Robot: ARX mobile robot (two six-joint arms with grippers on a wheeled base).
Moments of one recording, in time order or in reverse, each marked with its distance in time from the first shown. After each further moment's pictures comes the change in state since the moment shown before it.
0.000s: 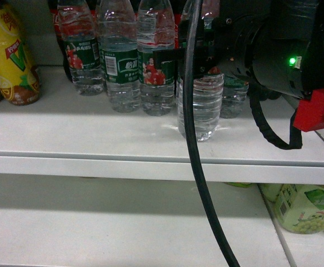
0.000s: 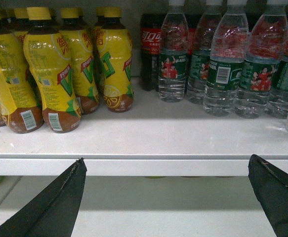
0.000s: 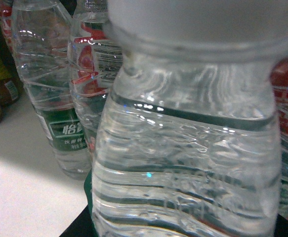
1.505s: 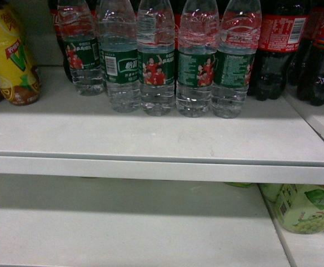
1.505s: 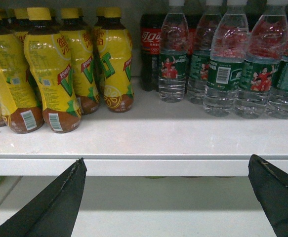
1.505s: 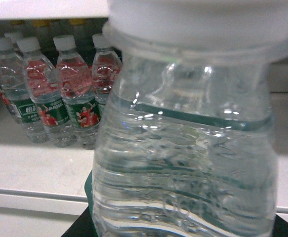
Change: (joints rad) left arm 0.000 0.000 0.000 0.000 0.000 0.000; right arm -0.363 -1.175 -0.631 -0.470 -0.150 0.032
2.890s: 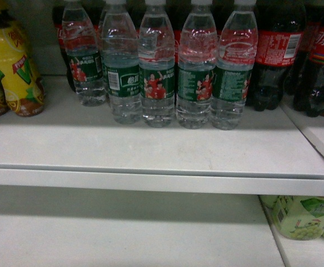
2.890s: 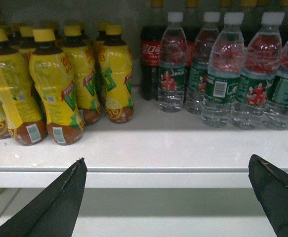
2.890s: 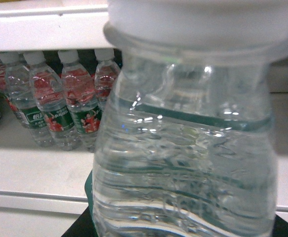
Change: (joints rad) left arm 0.000 0.000 0.000 -0.003 0.001 0.000; right arm -0.023 -0.105 -0.002 -0.117 -0.025 0.020
